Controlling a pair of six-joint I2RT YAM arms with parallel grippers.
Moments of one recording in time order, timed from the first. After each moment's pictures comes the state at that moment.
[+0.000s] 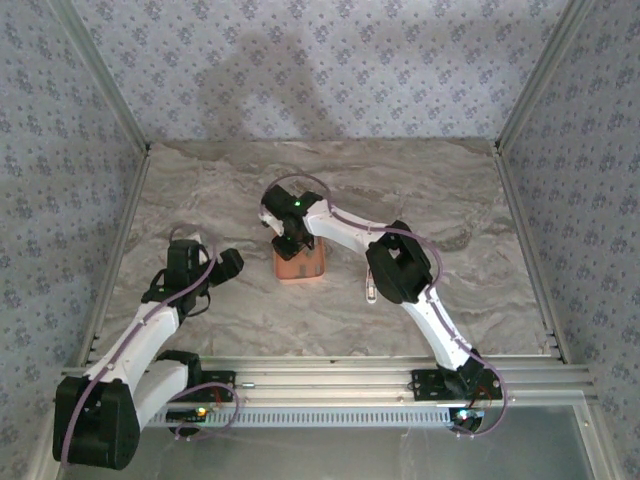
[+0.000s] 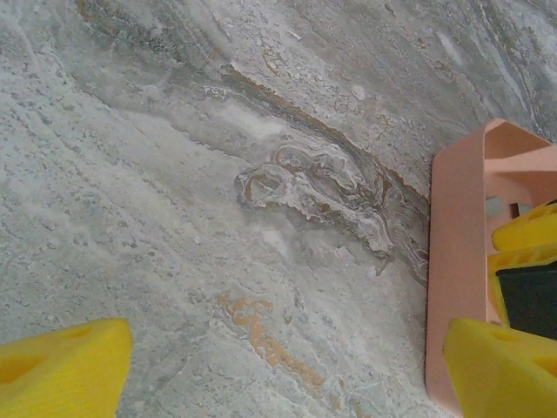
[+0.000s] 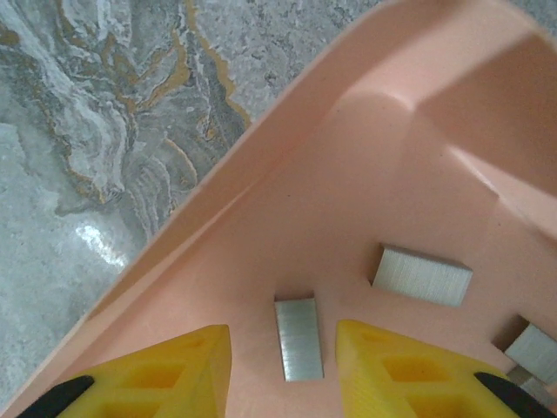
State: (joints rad) left arm -0.15 0.93 0.42 -0.25 0.10 -0.59; right arm 0.84 2.36 2.03 -0.92 -0.01 -0.03
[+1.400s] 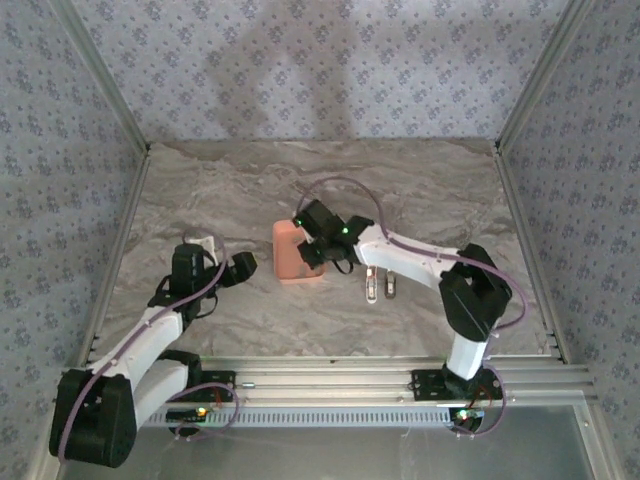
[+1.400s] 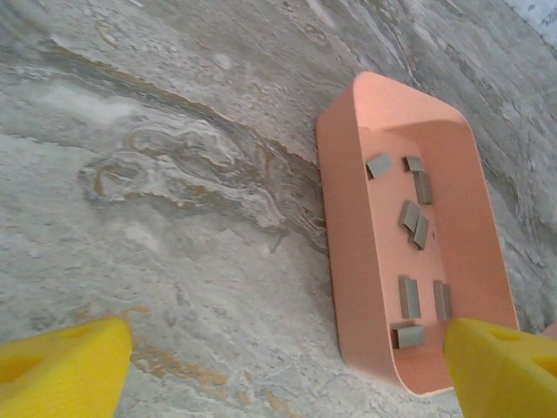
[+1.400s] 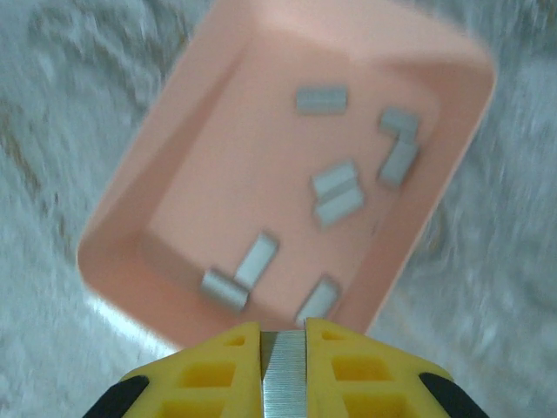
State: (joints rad) left arm -0.22 0.95 0.34 -0.02 0.28 -0.57; right arm 0.90 1.74 1.29 -0.58 0.10 0.29
